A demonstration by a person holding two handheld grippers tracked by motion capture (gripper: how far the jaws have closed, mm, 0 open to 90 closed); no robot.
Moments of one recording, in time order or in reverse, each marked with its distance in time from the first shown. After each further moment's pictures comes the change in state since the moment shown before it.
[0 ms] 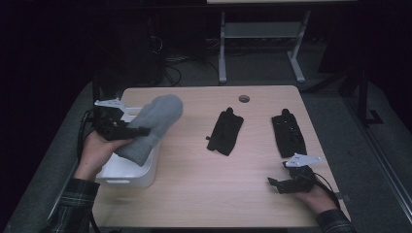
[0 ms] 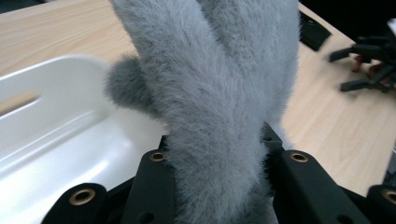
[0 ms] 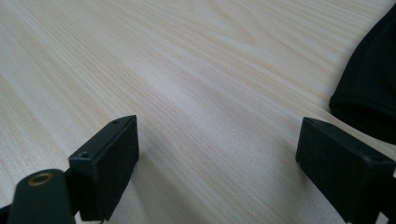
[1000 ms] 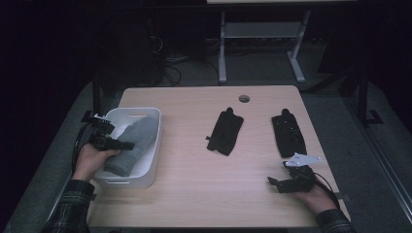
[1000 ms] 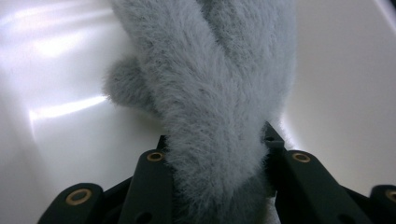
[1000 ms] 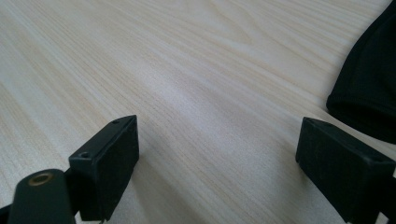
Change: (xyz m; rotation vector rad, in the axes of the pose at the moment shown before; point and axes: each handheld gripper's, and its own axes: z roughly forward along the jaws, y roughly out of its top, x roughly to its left) left arm 0.080 -0.067 0.037 0.245 0.130 -0.209; right arm 0.000 0.000 0.000 0.002 -0.009 0.004
